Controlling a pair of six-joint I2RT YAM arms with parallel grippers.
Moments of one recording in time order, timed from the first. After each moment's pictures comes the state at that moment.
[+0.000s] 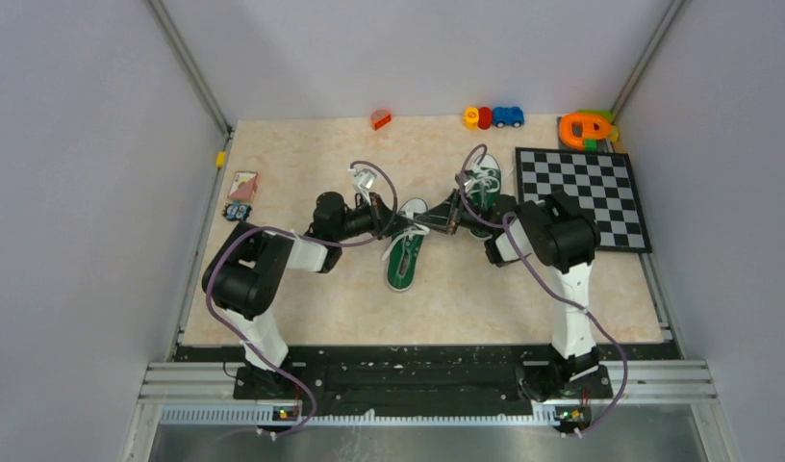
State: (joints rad) left arm -0.40 1.79 0.70 0.96 0.72 -0.63; right arm 0.36 2.19 0.85 1.52 -0.93 1.44
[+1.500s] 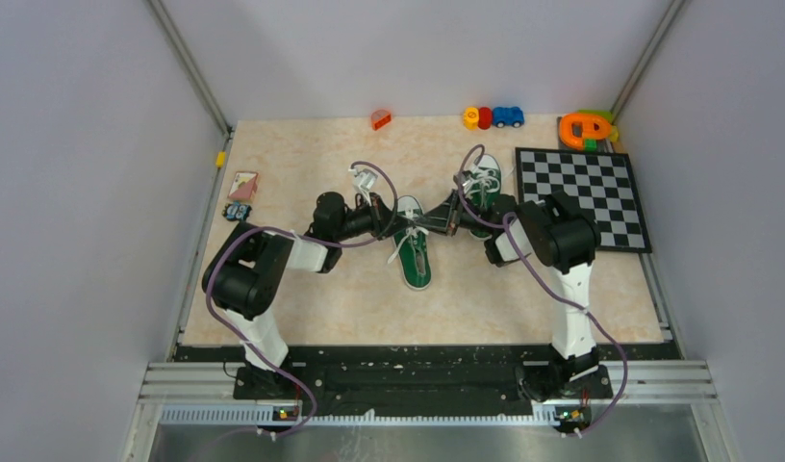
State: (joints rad) left arm -0.40 1.79 0.70 0.96 0.72 -0.60; right arm 0.37 2.19 0.85 1.51 -0.95 1.41
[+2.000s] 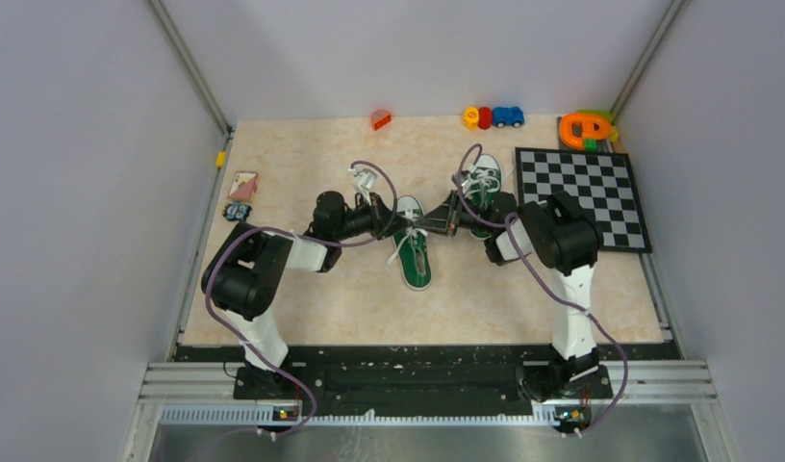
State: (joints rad) left arm -0.40 1.78 0.71 0.94 0.72 -0.60; right arm 0.37 2.17 0.85 1.45 -0.98 1.37
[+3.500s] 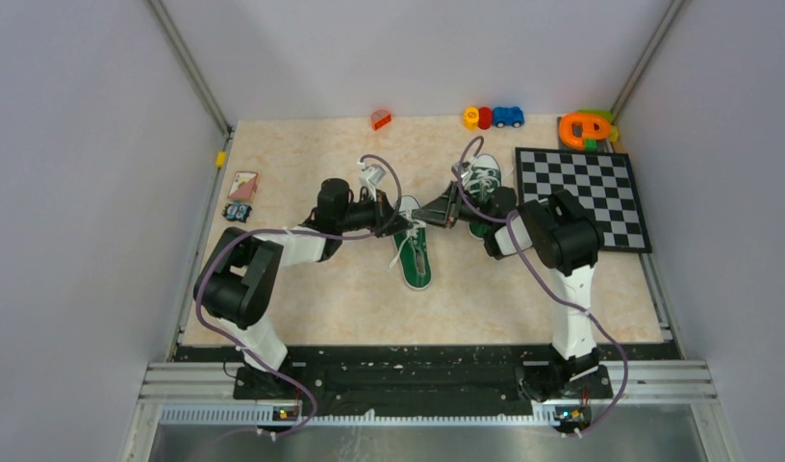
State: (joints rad) left arm -0.40 1.72 0.82 0.59 0.77 -0.46; right arm 0.36 2.16 0.91 1.46 -0.97 1.37
